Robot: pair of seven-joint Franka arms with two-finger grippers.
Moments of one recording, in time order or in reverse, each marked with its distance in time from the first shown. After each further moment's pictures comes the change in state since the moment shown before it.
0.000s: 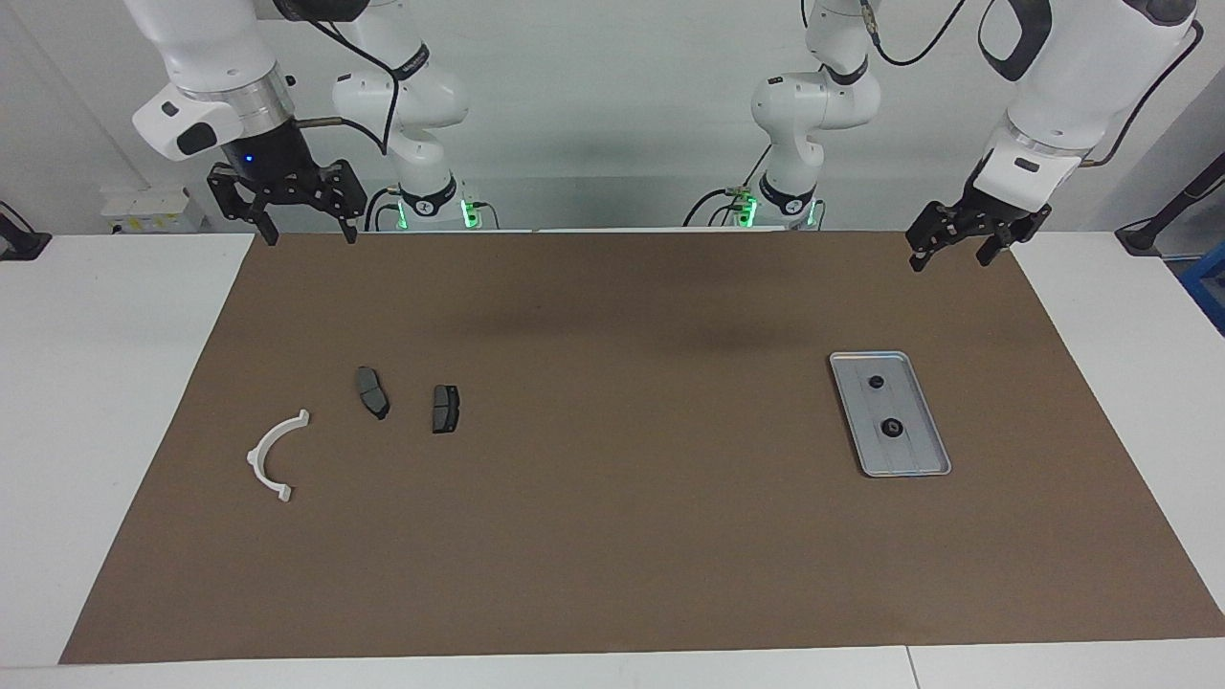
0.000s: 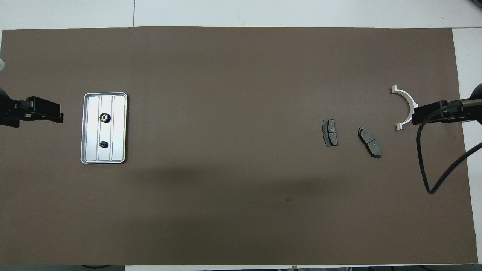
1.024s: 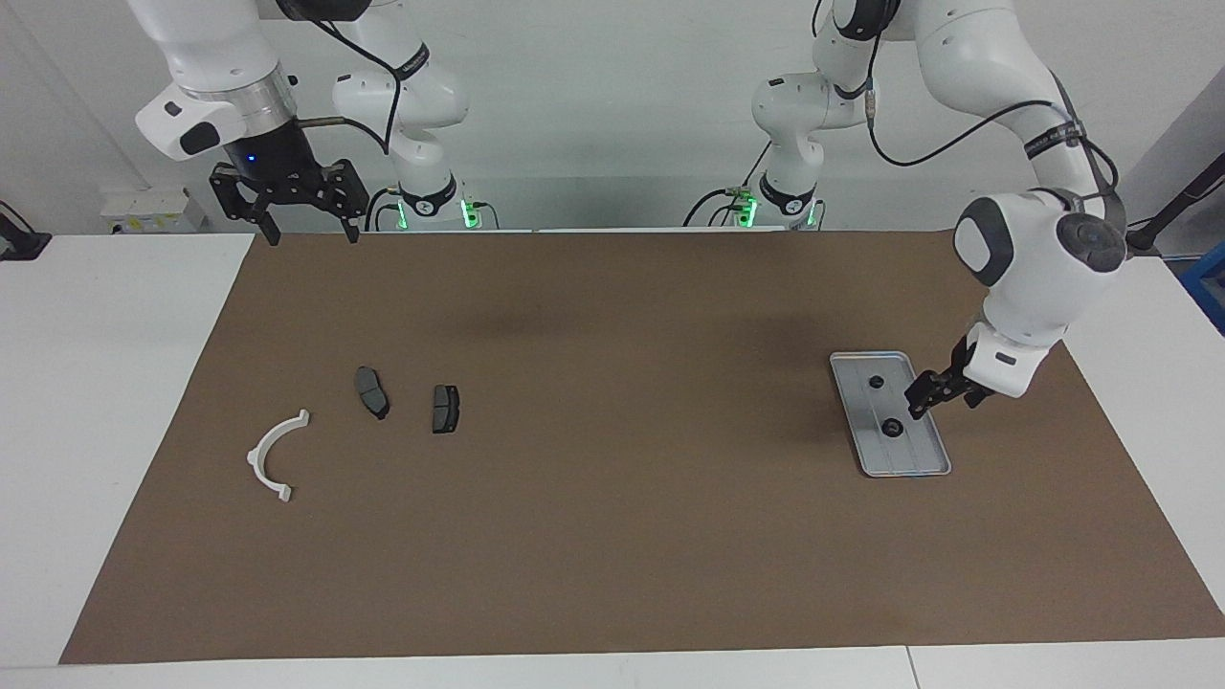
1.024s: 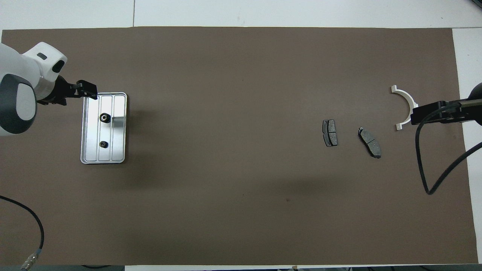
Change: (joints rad) left arm 0.065 0.380 0.016 -0.138 0.014 0.548 -0.026; right arm 0.004 -0.001 0.000 0.000 0.000 0.000 0.000
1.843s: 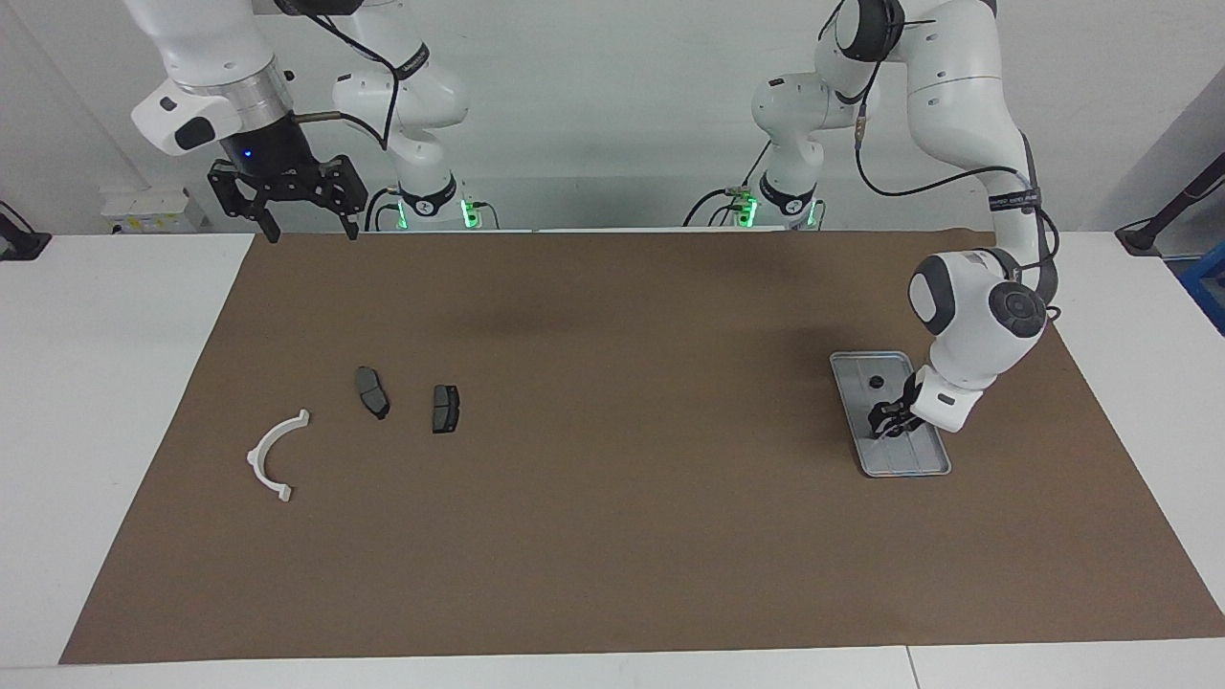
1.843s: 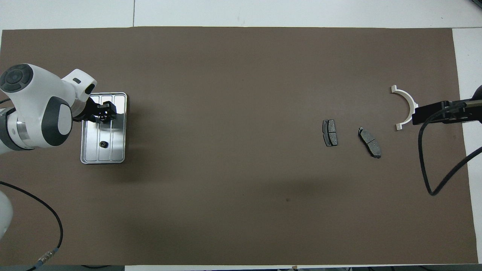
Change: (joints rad) left arm -0.003 0.026 -0.017 -0.153 0.000 0.127 -0.023; right arm -0.005 -0.006 -0.004 0.000 0.018 0.000 0.000
